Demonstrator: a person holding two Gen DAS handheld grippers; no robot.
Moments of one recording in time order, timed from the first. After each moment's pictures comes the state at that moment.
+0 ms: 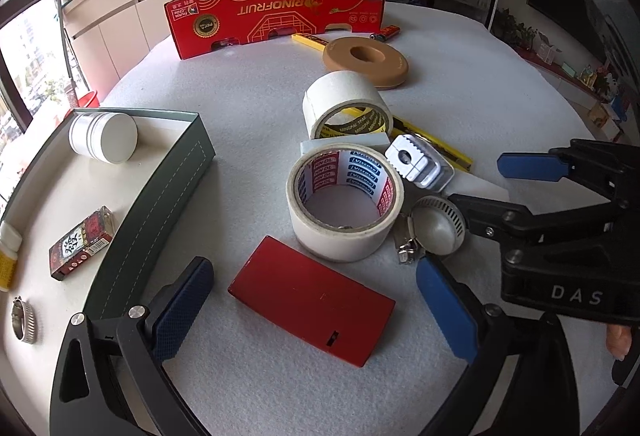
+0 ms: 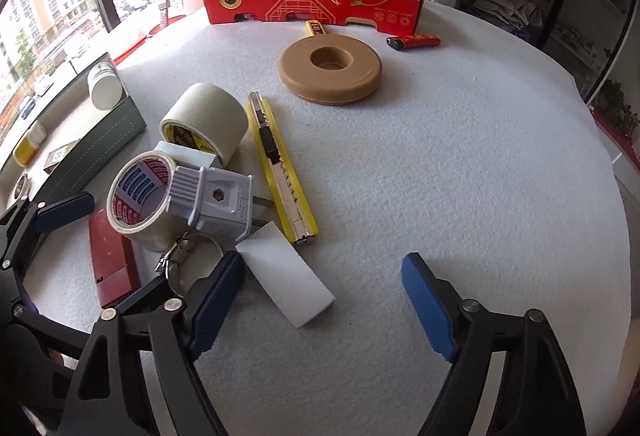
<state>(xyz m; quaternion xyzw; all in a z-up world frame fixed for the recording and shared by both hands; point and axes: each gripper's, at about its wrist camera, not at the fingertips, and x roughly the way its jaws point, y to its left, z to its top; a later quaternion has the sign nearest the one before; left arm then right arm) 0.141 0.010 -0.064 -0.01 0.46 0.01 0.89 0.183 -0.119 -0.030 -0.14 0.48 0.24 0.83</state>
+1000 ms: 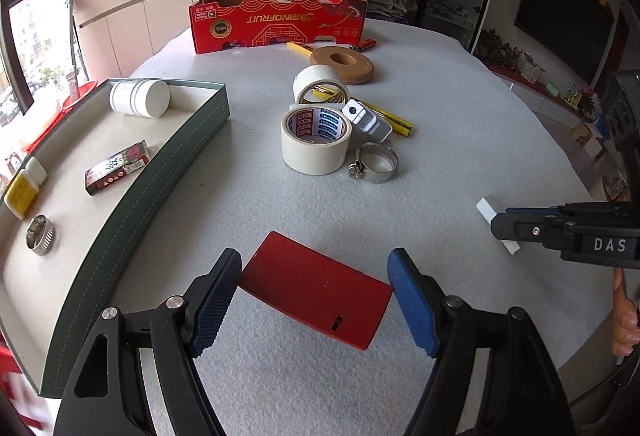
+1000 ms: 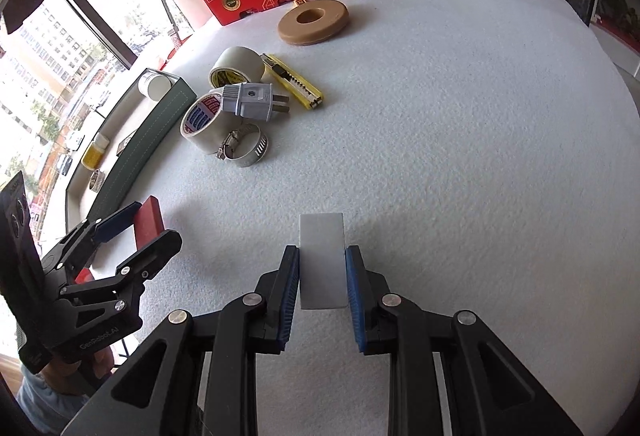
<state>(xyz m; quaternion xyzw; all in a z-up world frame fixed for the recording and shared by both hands) 0.055 0.003 -0.037 -0.05 0.44 0.00 0.90 0.113 -0.202 -0.017 0.02 0.55 0.26 0.80</state>
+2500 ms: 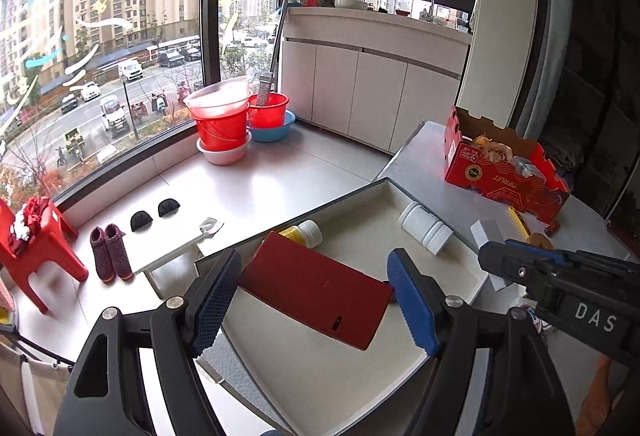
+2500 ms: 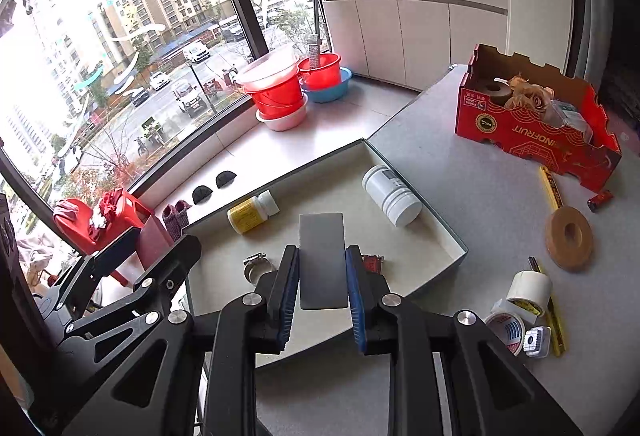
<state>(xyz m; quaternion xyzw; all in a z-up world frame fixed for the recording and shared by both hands) -0.004 0.184 0.061 -0.15 0.31 0.32 0.88 0.106 0.067 0.095 -0.09 0.42 0.44 0.79</state>
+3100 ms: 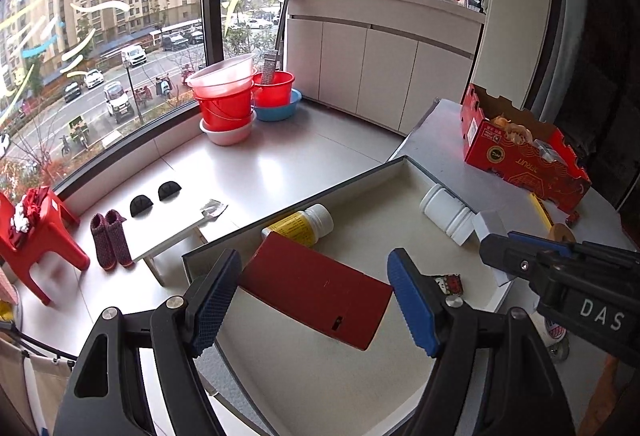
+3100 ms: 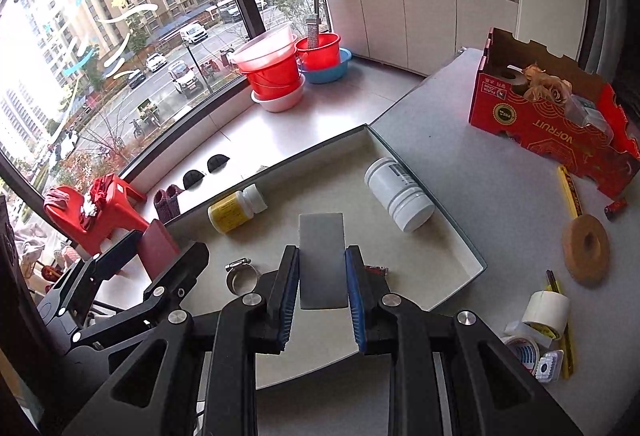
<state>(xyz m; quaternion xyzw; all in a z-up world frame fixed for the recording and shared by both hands) 0.018 0.206 0.033 -0.16 0.34 0.33 0.87 0.122 0.095 0.071 -0.11 0.45 0.44 0.77</state>
